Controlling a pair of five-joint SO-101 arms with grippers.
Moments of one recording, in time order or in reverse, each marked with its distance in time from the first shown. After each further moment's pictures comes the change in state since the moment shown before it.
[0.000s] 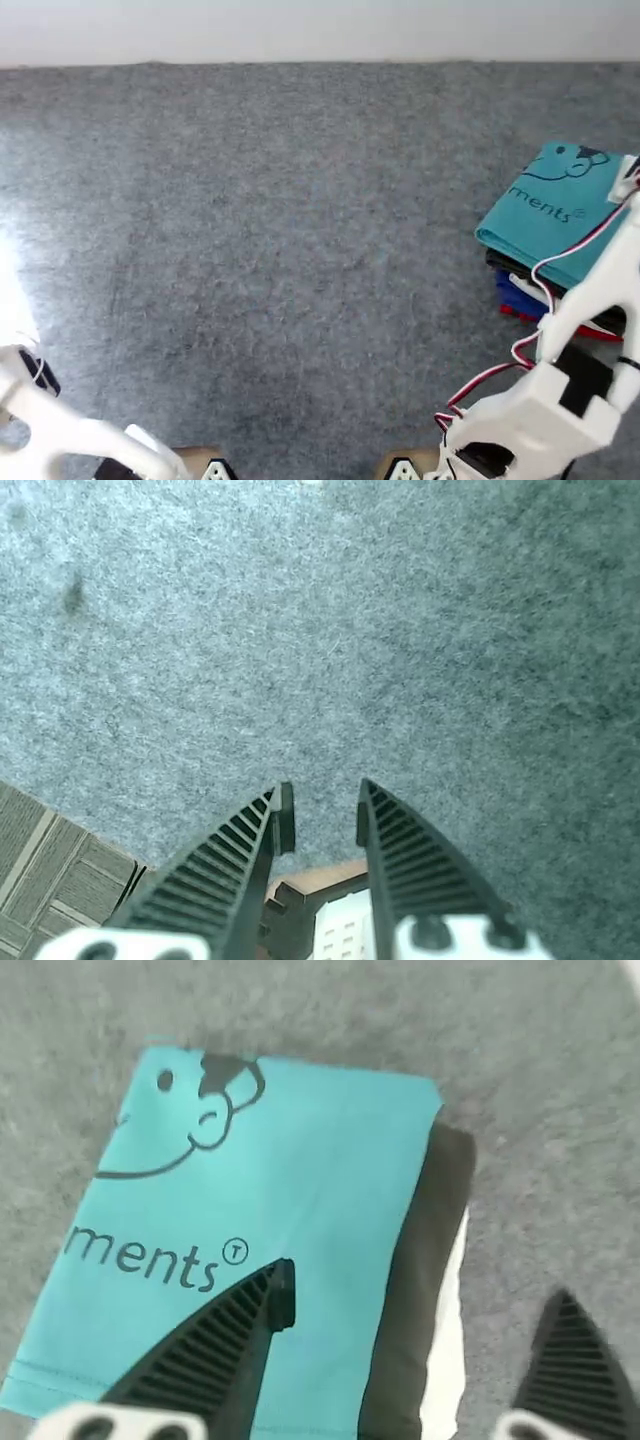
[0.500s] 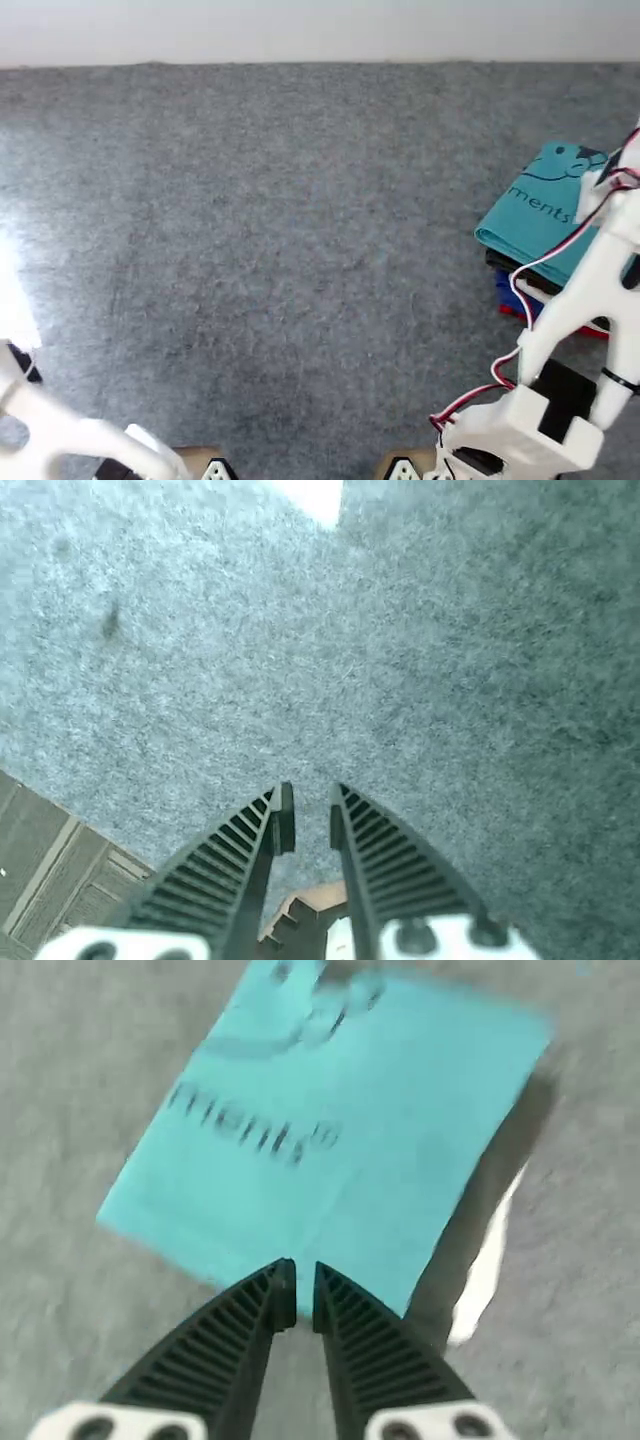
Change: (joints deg) left arm 0.4 0.0 -6.2 0.7 0.2; right arm -4.8 -7.5 -0.1 20.3 7.6
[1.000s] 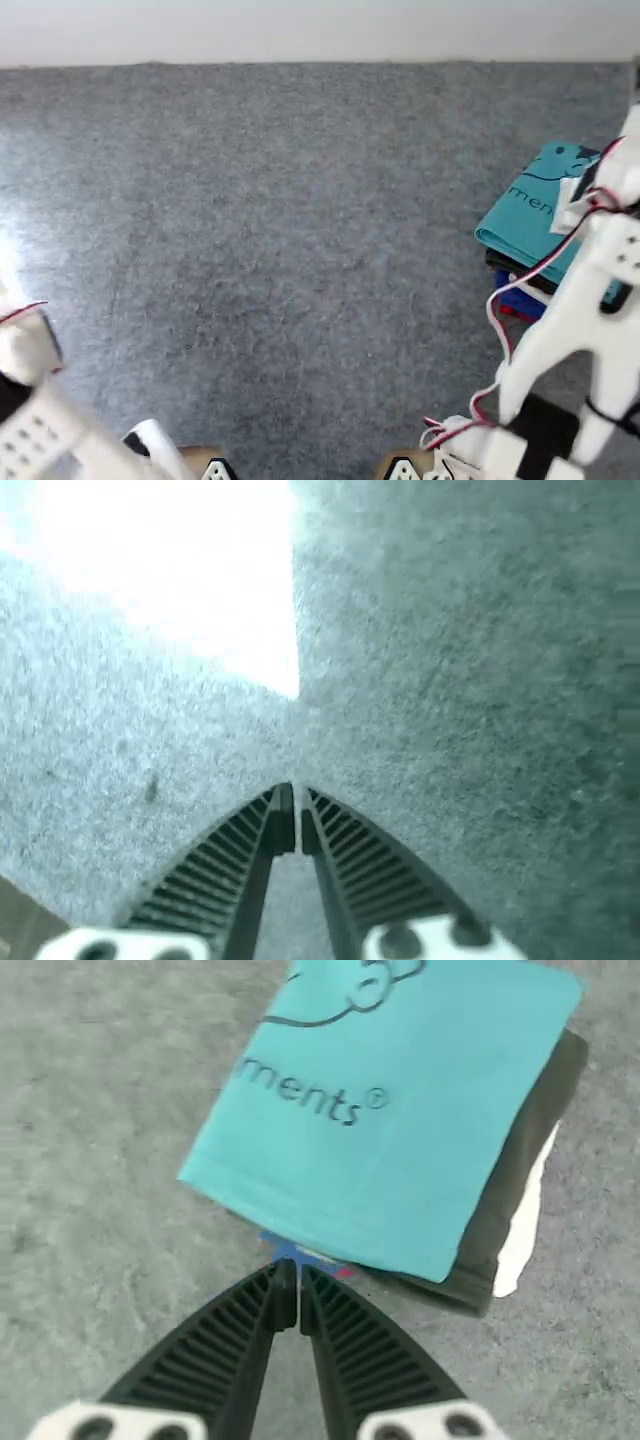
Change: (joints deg) left arm 18.1 -16.2 -6.2 0.0 5.1; right arm -5.6 -13.3 5.9 4.4 -6.9
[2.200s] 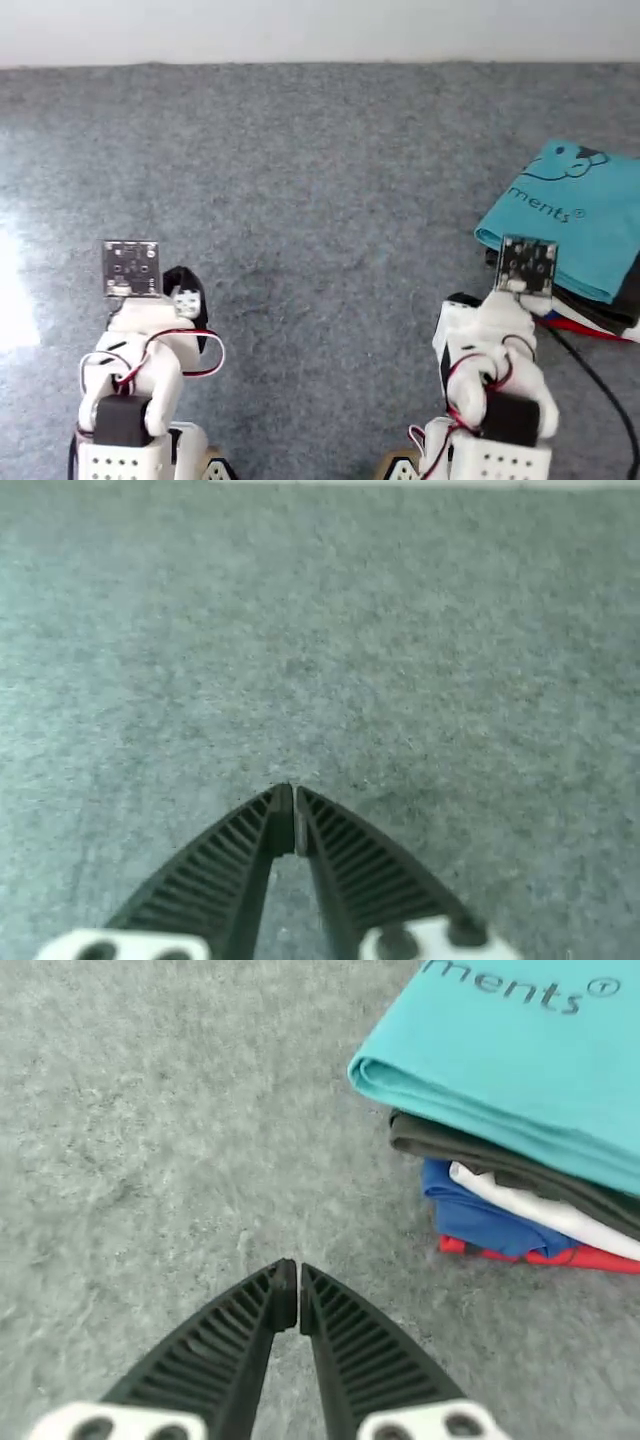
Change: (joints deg) left arm 45.5 -32.9 53.3 -39.6 21.1; right arm -16.5 -75.9 91.4 -32.2 -15.4
